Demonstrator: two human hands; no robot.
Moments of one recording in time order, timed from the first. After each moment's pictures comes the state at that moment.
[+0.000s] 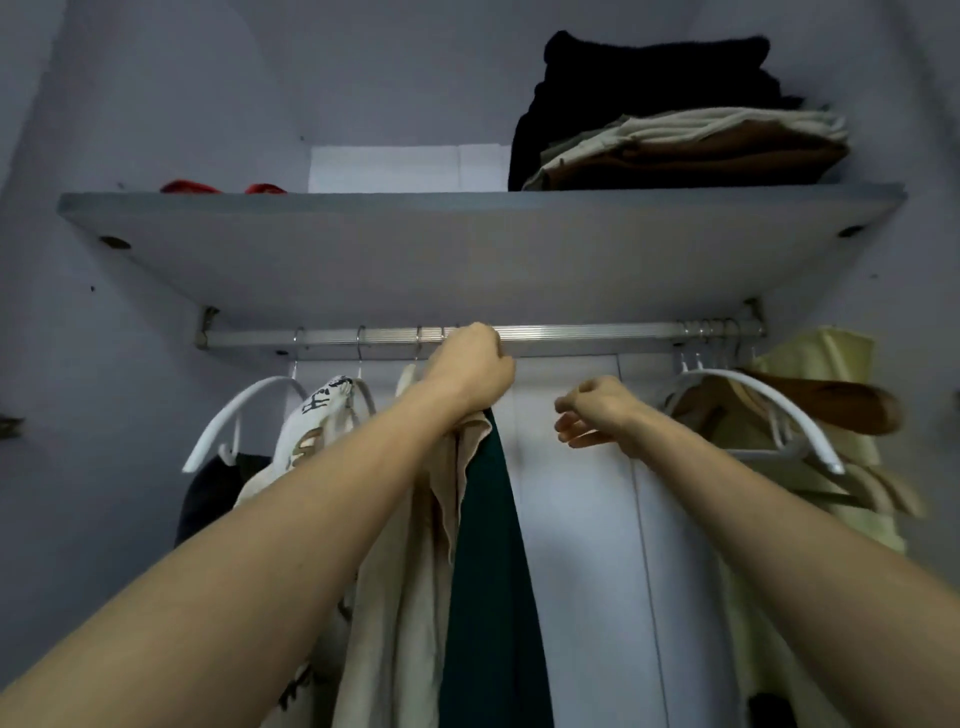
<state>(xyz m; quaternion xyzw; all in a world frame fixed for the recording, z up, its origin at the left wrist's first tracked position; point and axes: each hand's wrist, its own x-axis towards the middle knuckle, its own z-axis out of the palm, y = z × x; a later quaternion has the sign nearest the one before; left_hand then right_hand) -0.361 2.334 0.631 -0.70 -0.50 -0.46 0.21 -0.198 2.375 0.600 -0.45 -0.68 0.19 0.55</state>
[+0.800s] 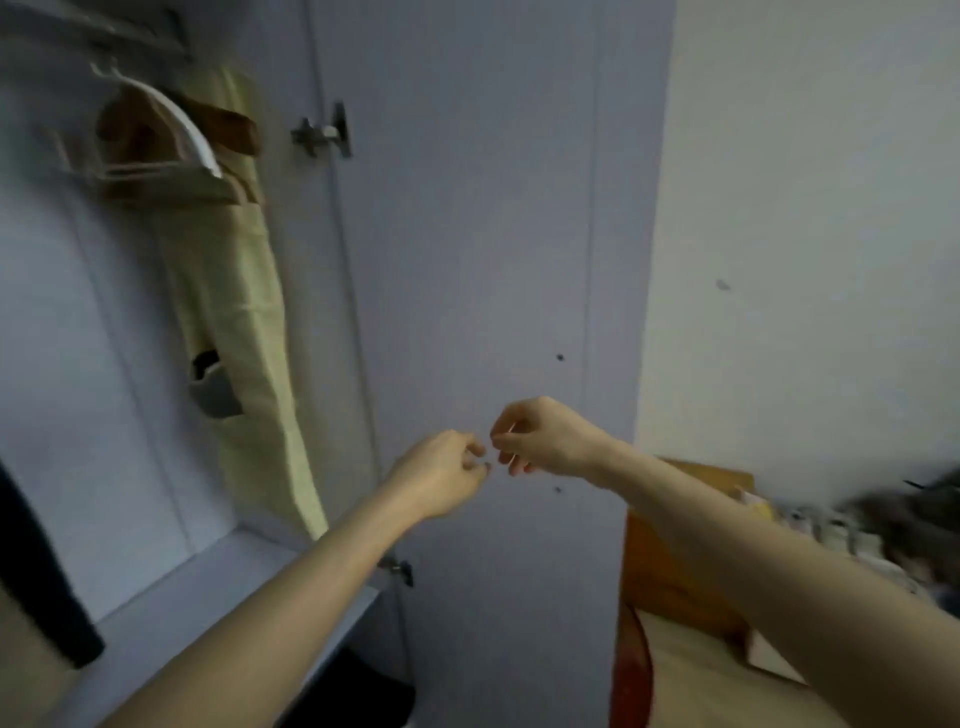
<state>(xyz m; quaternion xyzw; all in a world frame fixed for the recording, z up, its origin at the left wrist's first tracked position) -0.137 2.043 0.272 -0.96 -0.15 -0.11 -0.20 -0.056 1.906 0.301 -0.84 -0.40 0.11 0.36</state>
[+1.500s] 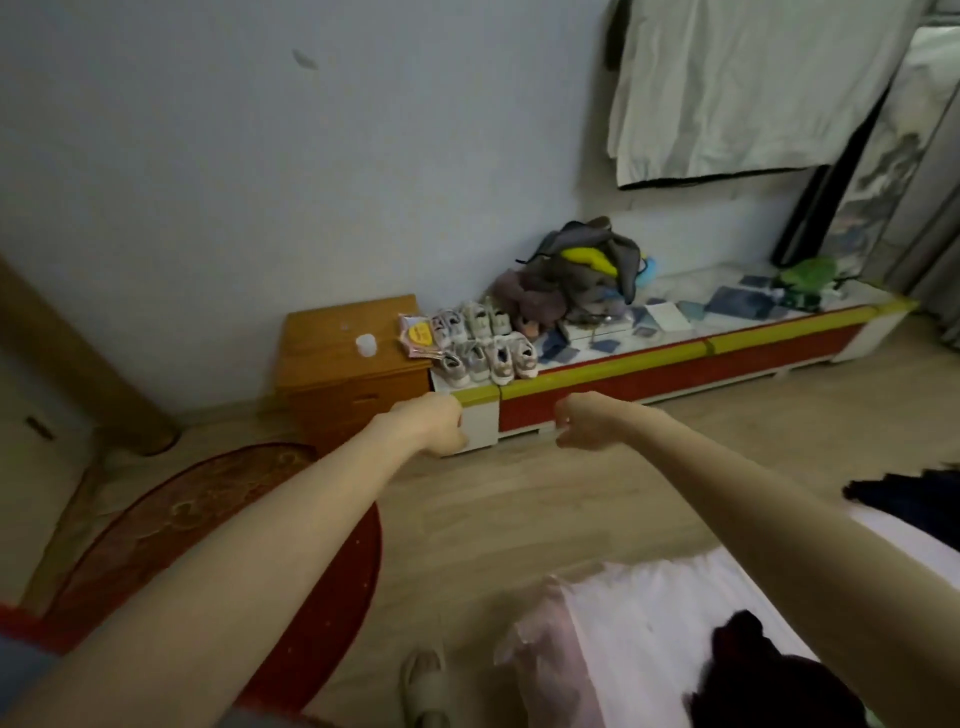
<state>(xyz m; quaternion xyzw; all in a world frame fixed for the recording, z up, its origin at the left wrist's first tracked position) 0.216 1.652 0.078 -0.95 0.19 0.26 -0.01 0.185 1.449 0.068 -0.97 -0.04 0.24 0.02</state>
